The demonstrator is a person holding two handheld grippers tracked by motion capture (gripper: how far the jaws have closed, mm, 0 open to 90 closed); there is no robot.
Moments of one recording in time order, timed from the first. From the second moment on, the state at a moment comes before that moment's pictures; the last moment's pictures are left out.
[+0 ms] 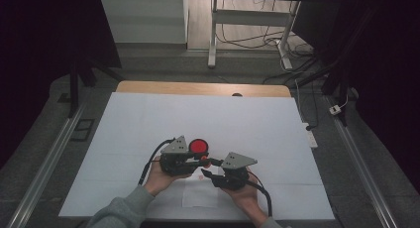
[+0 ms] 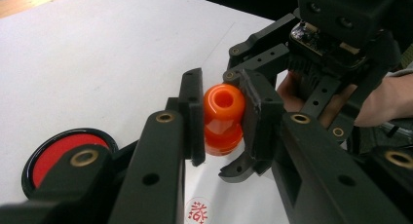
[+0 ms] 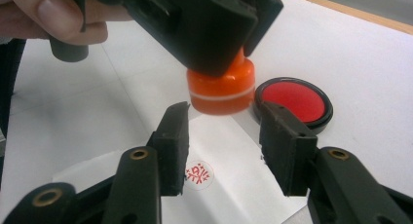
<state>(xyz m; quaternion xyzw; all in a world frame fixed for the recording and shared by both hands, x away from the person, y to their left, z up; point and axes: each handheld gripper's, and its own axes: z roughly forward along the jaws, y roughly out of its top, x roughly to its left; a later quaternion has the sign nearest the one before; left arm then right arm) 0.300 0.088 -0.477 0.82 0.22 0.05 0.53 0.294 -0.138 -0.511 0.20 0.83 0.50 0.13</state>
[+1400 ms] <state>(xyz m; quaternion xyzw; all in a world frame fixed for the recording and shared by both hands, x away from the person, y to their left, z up) 0.306 0.104 -0.473 0.82 0.25 0.05 0.52 0.290 -0.273 -0.505 0.30 0.81 0.47 0.20</state>
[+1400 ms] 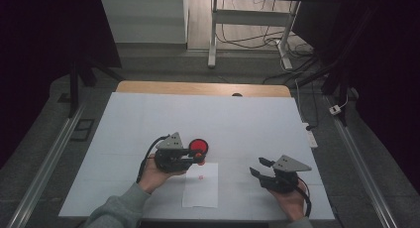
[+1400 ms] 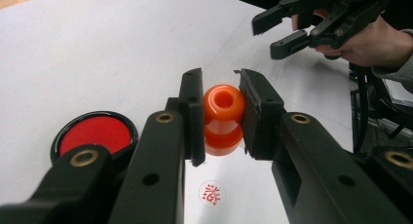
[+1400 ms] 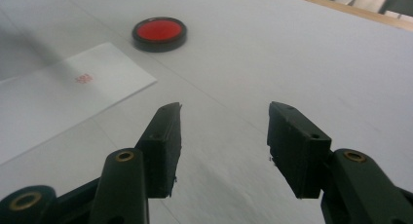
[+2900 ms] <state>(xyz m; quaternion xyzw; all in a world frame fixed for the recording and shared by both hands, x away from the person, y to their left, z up) 0.334 0.151 -0.460 0.79 0.32 0.10 0.52 0.292 -0.304 -0.508 0.33 0.80 0.46 0.21</state>
